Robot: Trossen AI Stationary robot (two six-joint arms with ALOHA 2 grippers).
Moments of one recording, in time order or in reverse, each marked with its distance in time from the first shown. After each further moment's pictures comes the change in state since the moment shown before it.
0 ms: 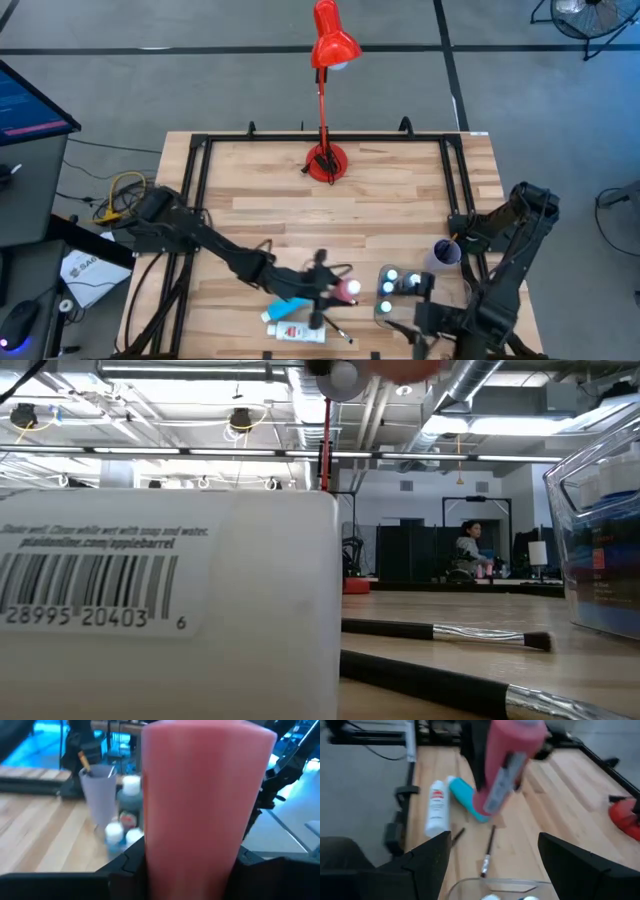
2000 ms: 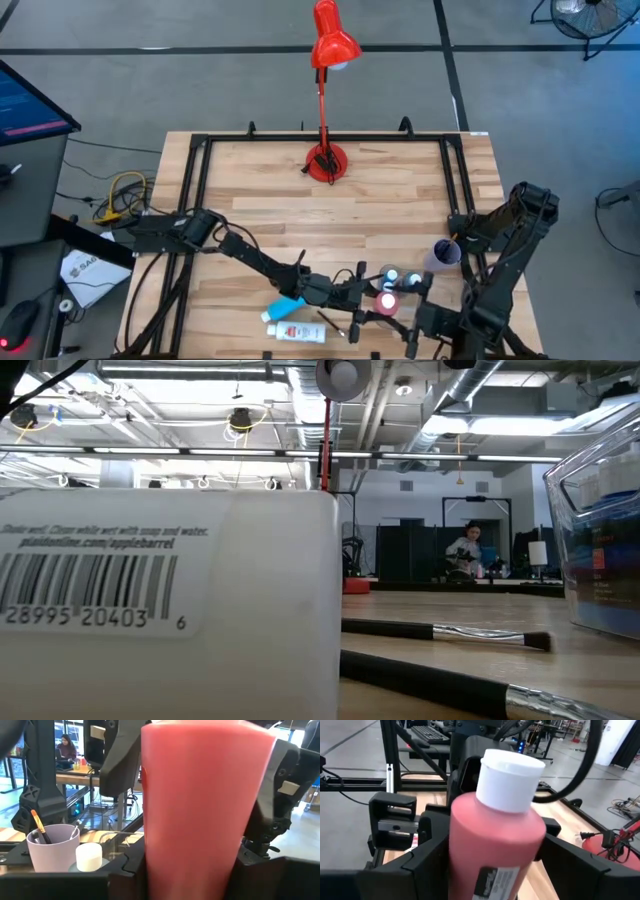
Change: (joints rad) left arm 0.050 0.388 0.336 0.377 0.115 0.125; right arm -0.024 0.000 -0.104 0.320 0.258 -0.202
